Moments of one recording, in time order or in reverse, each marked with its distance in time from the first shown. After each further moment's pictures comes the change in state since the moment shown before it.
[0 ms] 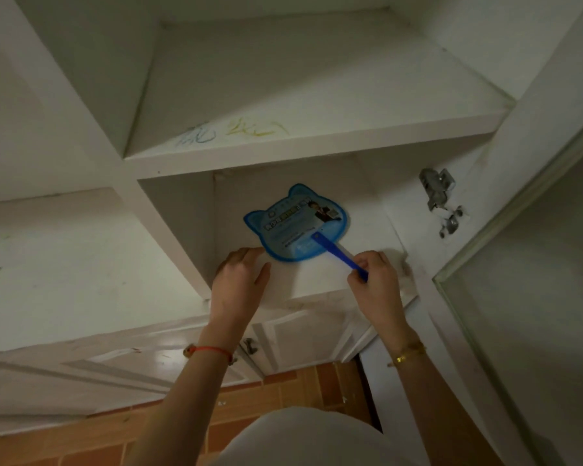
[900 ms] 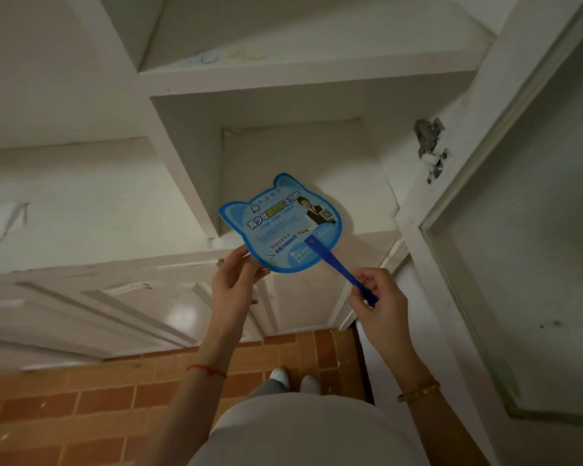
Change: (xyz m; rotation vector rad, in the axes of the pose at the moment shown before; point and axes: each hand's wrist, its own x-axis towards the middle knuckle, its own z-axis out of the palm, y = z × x) left_hand -0.117 0.035 -0.008 -1.154 0.155 -0.497; right_hand -0.128 0.022 -0.034 0.275 -0.046 -0.096
